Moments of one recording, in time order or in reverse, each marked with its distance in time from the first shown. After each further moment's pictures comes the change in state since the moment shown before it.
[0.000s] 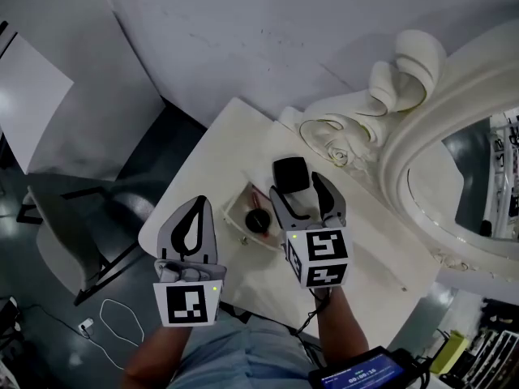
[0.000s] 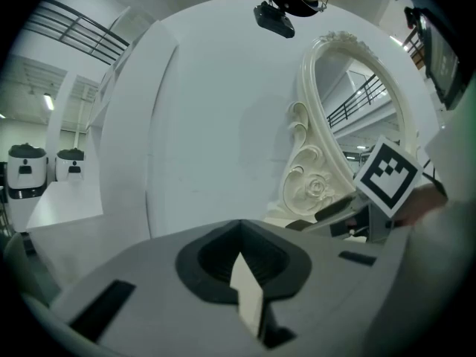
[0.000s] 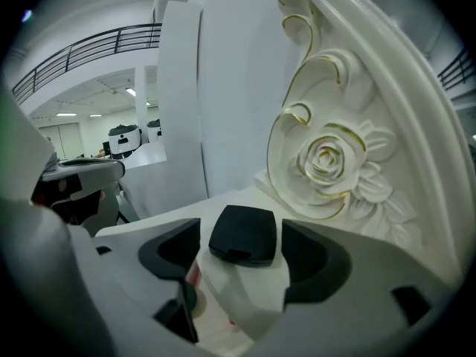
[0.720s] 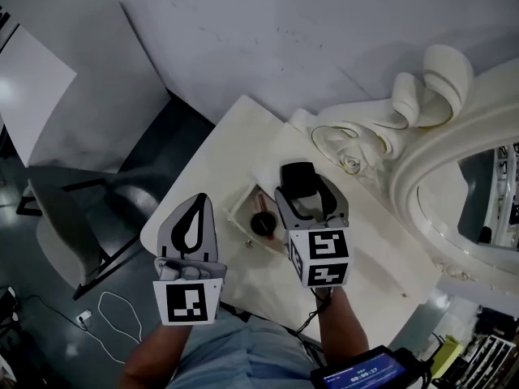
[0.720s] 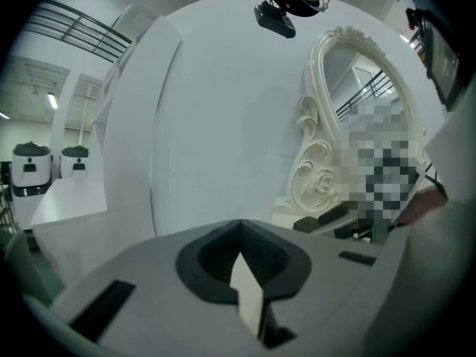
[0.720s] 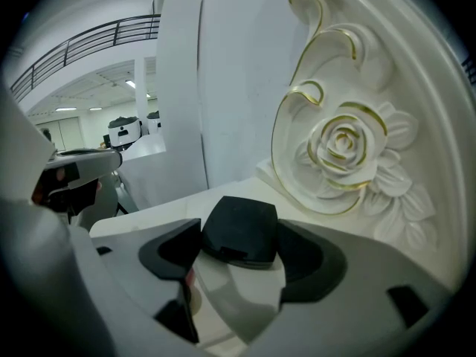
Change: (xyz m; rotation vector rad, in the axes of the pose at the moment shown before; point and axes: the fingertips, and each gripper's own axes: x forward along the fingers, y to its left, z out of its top) left arm 0.006 0.014 -0.005 -0.010 0.018 0.033; right arm 0.015 0.001 -0.010 -0.026 0.063 0.007
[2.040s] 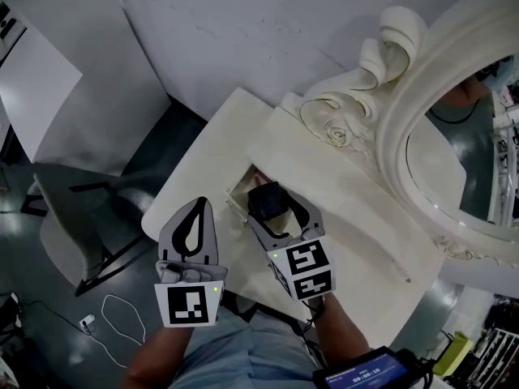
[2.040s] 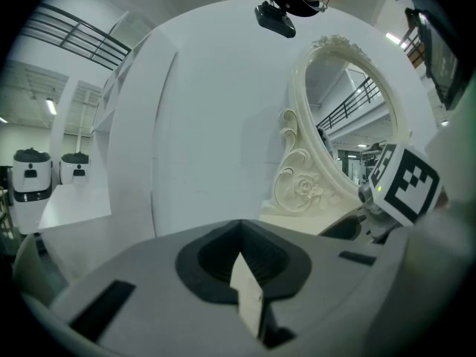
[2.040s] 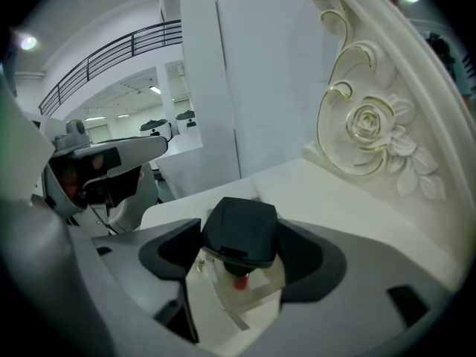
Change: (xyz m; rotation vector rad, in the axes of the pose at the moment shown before) left arm -0.048 -0.024 -0.003 0.024 -0.030 -0.012; right arm -0.044 0.076 -0.043 -0.028 0.030 0.226
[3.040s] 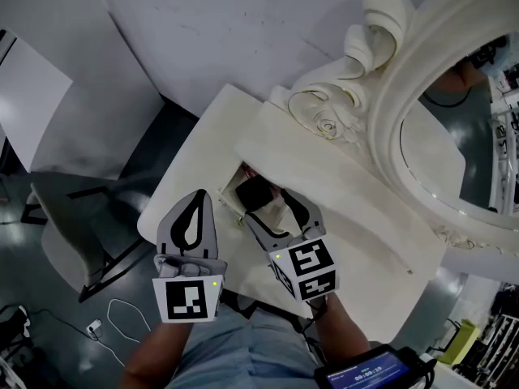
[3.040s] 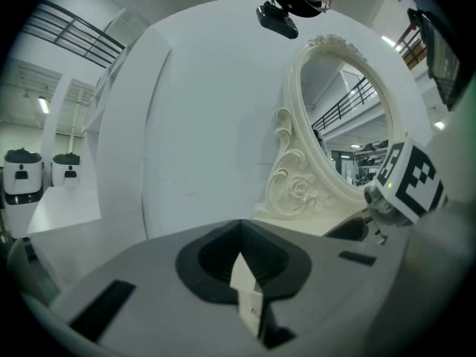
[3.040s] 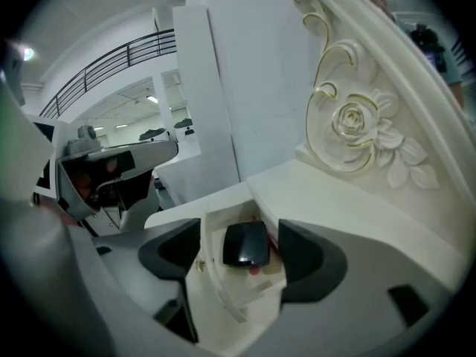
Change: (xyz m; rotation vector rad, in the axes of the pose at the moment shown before) left arm 0.016 -0.011 0.006 0.027 -0.005 -0.054; right arm -0.008 -0.005 0.001 0.060 -0.048 0.010
